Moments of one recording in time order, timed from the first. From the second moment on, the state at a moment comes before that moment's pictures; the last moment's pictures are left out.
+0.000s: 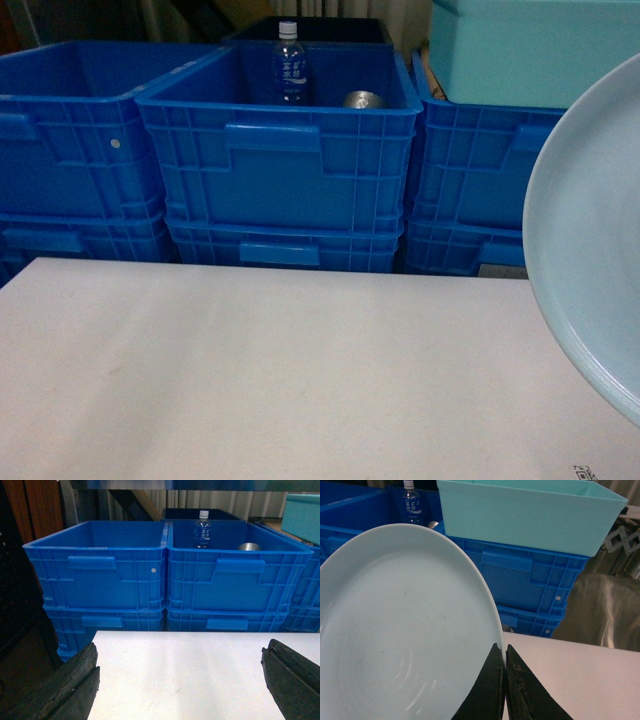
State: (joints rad) left arm 0.00 0.01 0.01 0.00 0.00 0.00; right arm -0.07 0.63 0.29 0.21 -0.18 -0.07
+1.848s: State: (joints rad) left arm 0.00 0.01 0.01 0.00 0.00 0.00; right arm -0.08 0.61 0.28 0.18 -0.23 -0.06
